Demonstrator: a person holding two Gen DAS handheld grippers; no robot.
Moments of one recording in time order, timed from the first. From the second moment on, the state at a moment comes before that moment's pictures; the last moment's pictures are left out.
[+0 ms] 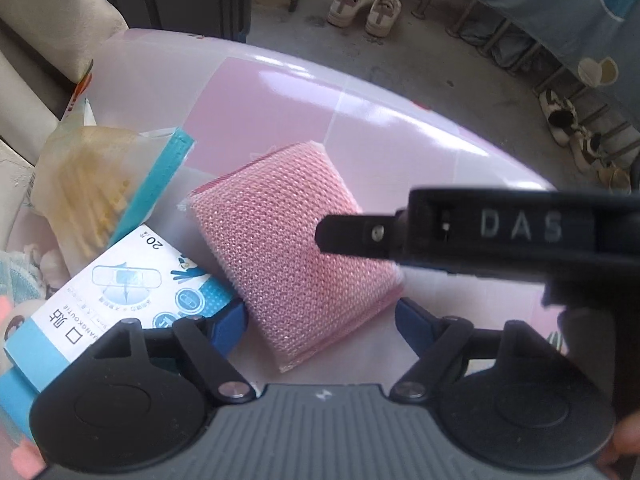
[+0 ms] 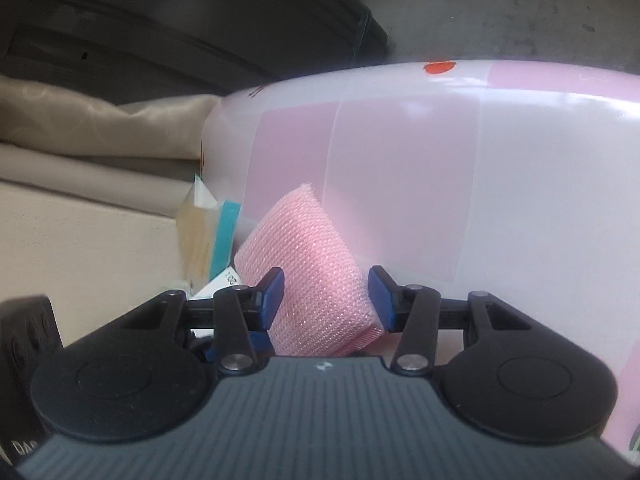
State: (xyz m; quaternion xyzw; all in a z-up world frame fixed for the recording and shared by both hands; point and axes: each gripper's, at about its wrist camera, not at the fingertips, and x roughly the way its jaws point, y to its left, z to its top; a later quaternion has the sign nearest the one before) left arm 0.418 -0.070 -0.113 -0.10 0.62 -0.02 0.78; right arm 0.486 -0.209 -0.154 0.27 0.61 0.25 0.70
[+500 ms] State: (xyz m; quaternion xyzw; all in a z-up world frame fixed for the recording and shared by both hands) left arm 0.346 -0.090 0.001 -0.07 0.54 -0.08 0.84; right arm 0.423 -0.261 -0.035 0.29 0.53 0.25 0.75
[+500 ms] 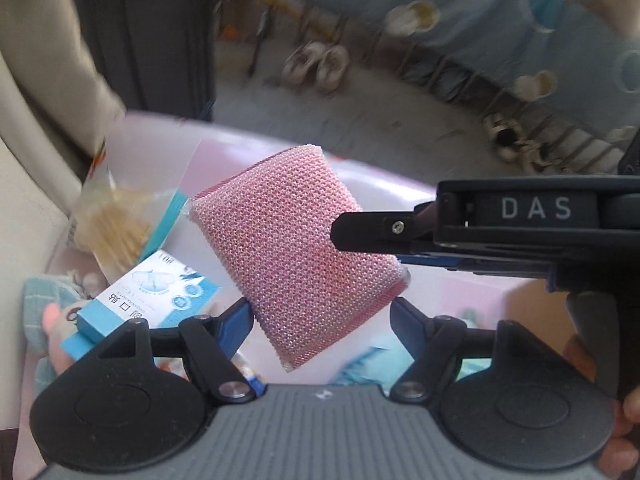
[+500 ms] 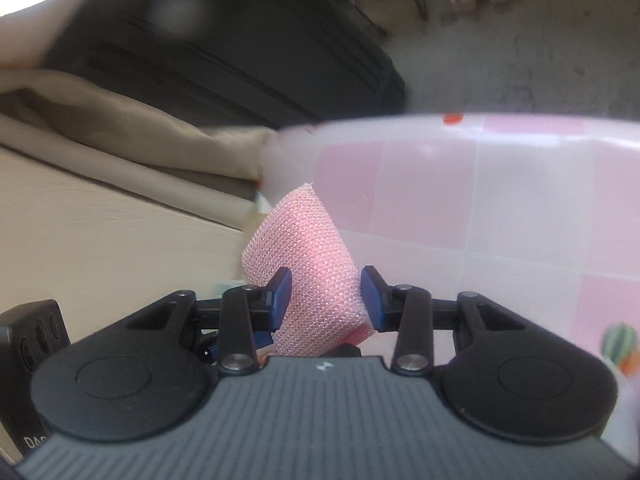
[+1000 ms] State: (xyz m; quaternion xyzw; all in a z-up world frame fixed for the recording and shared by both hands) left arm 0.241 -0.322 0.050 0.03 0.51 -0.28 0.81; right arm 0.211 -0.541 0.014 0.43 0.39 0.11 0.80
